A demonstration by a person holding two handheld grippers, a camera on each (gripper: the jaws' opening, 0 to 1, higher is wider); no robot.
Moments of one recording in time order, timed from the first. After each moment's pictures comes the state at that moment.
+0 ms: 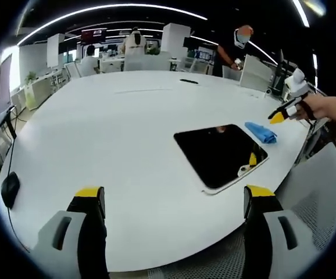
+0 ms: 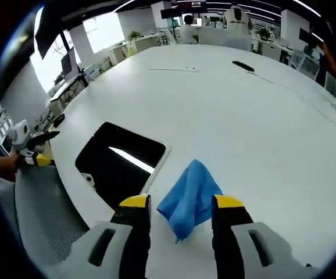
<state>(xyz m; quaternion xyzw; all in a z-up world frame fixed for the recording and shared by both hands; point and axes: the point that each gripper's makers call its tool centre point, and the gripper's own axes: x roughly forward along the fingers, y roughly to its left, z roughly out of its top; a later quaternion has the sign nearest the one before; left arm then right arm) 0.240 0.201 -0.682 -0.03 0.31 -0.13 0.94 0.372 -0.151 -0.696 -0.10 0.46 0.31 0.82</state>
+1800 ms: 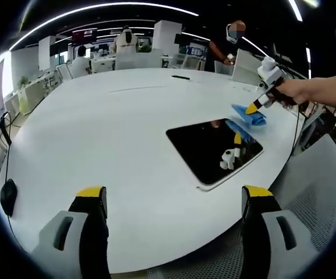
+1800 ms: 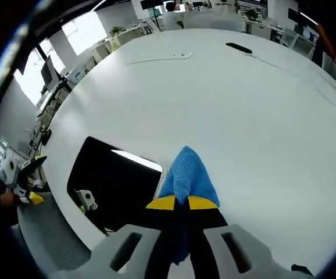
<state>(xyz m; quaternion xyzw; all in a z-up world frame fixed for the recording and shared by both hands) 0.238 0.192 -0.684 -0.02 0.31 -0.16 0.94 0.409 -0.104 -0.707 -0.05 0.52 0.27 0.81</state>
